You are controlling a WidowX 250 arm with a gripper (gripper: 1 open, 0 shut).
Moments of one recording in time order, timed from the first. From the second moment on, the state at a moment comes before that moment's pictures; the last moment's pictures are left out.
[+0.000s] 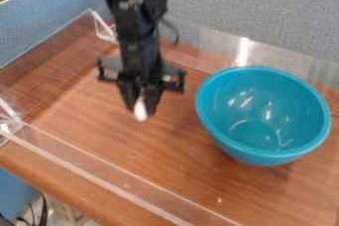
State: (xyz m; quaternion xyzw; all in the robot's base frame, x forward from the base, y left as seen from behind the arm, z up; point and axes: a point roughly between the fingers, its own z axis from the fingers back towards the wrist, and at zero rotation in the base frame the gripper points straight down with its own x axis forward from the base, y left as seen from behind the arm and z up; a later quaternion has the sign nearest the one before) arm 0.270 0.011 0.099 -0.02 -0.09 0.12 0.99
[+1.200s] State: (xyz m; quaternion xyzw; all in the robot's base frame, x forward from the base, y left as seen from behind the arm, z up) arm 0.354 -0.047 0.119 -0.02 -0.07 0.03 1.00
